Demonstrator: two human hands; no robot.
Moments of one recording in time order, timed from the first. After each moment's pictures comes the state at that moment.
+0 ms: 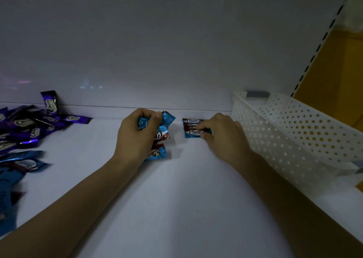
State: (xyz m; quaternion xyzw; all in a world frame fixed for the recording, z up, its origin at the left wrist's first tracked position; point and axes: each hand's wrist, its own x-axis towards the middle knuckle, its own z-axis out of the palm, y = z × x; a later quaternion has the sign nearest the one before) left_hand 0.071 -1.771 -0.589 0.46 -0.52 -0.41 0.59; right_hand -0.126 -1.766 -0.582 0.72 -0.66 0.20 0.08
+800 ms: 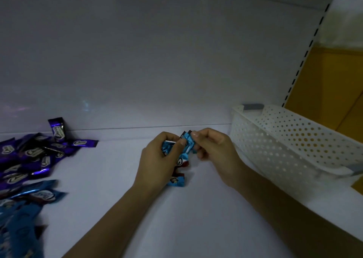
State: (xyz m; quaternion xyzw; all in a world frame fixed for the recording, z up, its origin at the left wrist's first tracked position) left_hand 0.067 -1.762 -0.589 0.41 -0.62 -0.43 0.52; right_hand -0.080 -1.748 -0.570 0.53 -0.52 0.56 -0.37
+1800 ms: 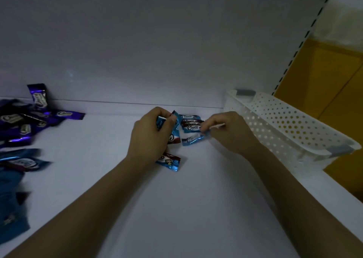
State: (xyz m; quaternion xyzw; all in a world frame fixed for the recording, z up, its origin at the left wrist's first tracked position) left_hand 0.067 -1.765 -0.588 0.45 -0.66 -0.33 0.50; right_hand -0.127 -1.739 -0.558 0.70 -0.63 0.34 -0.08
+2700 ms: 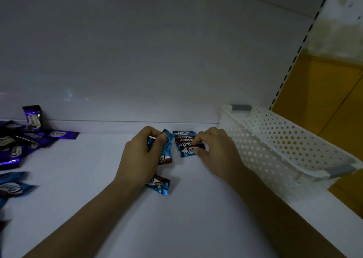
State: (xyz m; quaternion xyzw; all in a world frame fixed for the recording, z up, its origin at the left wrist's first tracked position) left_hand 0.065 -1.765 -0.590 0.45 -0.65 -0.35 0.51; right_hand -0.124 -1.751 -0.579 0.70 -0.67 0.24 0.07
